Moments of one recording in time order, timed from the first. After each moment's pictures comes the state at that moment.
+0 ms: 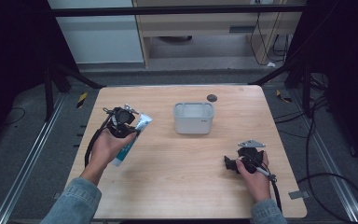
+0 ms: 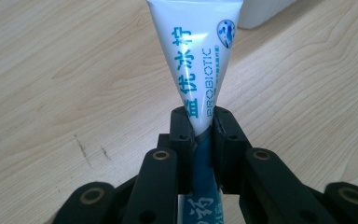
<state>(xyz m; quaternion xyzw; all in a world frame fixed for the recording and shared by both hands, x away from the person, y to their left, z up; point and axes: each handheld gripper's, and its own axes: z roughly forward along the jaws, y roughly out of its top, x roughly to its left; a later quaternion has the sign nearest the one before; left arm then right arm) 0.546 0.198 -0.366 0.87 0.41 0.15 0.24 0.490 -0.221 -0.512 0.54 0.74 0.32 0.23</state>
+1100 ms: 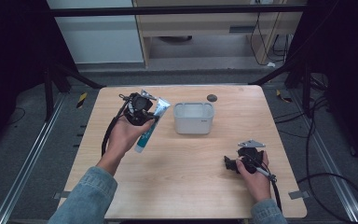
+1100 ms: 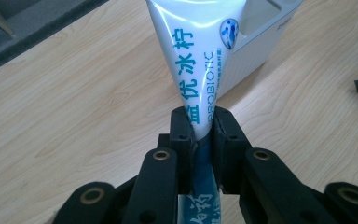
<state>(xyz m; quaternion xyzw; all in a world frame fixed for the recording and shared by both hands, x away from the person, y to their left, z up) 0.554 0.142 -0.325 0.86 0.37 0.17 0.30 0.490 -0.221 -0.512 0.54 0.74 0.32 0.23</state>
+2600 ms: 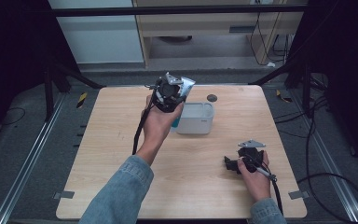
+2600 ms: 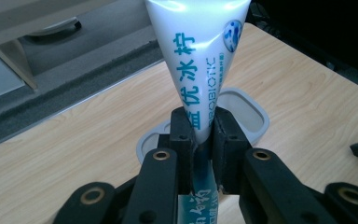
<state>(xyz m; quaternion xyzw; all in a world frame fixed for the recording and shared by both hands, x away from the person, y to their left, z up) 0.572 0.064 -0.300 0.80 0.38 0.24 0.39 0.490 -0.222 -0.513 0.53 0.75 0.32 0.23</state>
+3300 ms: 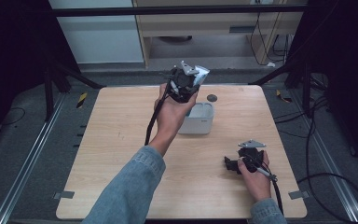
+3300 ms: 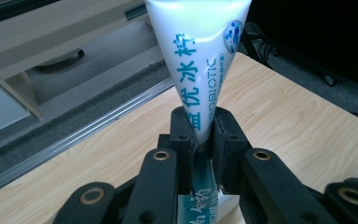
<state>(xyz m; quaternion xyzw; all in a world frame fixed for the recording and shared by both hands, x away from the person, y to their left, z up) 0.581 0.024 -0.275 0.80 0.35 0.27 0.41 0.490 -0.223 -0.513 0.53 0.75 0.32 0.23</state>
